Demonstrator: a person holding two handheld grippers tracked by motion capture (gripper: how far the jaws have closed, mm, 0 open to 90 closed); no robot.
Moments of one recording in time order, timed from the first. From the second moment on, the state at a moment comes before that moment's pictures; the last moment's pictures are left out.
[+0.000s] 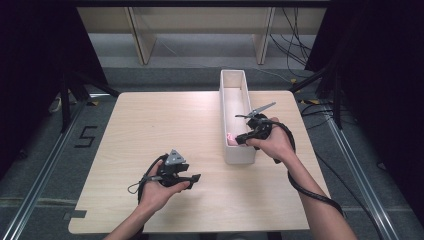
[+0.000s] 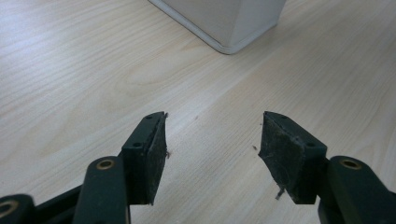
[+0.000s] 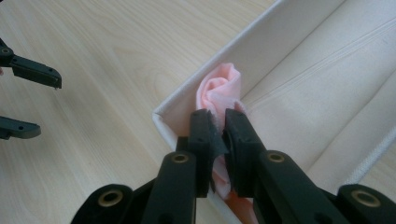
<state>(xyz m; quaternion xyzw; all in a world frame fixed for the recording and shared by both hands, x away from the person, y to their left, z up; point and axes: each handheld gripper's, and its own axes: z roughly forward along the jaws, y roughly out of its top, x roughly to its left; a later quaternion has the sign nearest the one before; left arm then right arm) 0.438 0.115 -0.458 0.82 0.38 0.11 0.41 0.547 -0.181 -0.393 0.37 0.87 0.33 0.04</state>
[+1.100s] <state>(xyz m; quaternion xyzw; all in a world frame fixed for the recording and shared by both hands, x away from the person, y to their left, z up) 0.437 0.116 -0.460 0.82 0.38 0.11 0.41 0.550 -0.184 -0.395 0.39 0.87 0.30 0.03</state>
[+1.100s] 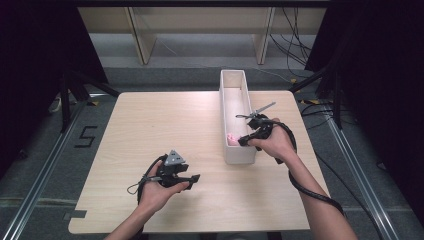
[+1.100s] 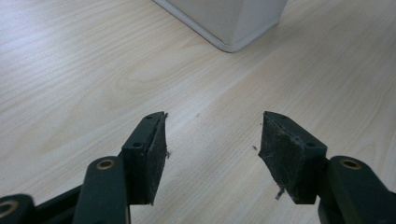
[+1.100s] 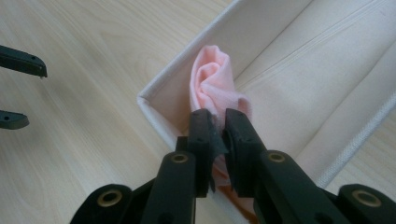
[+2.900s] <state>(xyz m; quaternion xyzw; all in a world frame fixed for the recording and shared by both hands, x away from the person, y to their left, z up) 0.441 0.138 -0.455 0.81 0.39 0.13 0.42 0.509 -0.199 -0.381 0.39 0.83 0.38 0.11</state>
